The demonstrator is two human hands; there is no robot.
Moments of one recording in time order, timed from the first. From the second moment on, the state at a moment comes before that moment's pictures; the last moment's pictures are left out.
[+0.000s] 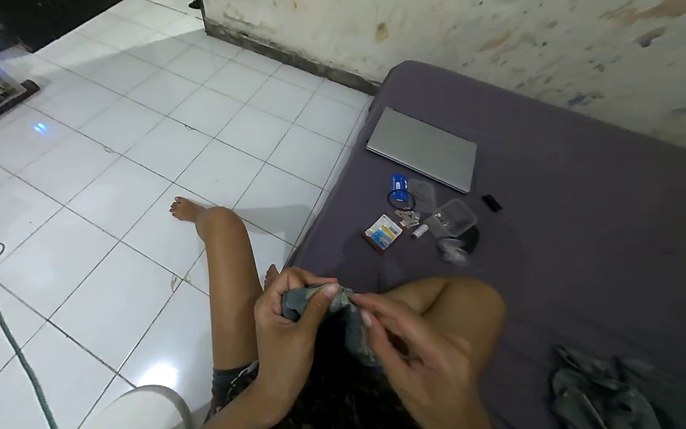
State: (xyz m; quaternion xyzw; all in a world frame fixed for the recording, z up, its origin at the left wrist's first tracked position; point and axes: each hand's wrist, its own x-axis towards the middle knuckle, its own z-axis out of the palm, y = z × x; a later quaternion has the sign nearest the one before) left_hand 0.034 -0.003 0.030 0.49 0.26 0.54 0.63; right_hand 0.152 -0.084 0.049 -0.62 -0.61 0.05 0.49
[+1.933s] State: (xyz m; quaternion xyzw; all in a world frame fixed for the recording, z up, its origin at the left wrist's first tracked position) left_hand 0.011 0.012 0.029 0.43 0.26 0.55 0.67; right_hand 0.298 -0.191 0.073 -0.54 0.06 0.30 0.78
